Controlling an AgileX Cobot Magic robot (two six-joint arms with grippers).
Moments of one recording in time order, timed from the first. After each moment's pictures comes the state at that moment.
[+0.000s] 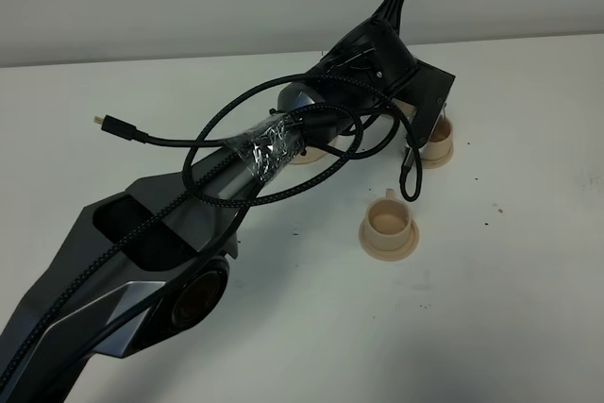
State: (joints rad) left arm -0.72 2.62 -2.45 0.68 0.82 1.06; right arm 0.08 0.06 -0.49 0.12 1.09 -0.18
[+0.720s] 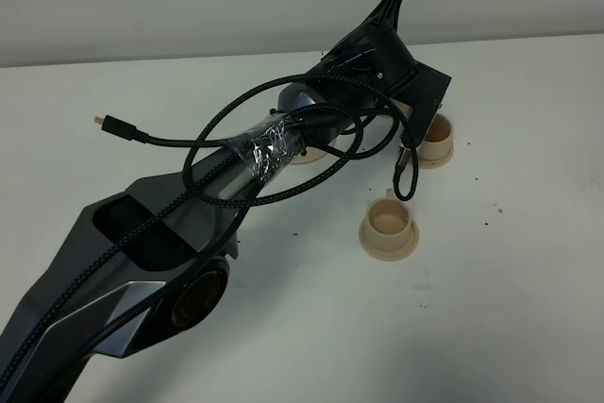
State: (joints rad) left arm -0.72 2.62 -2.45 0.71 0.83 1.08; right arm 0.08 0.06 -0.49 0.09 1.09 -0.18
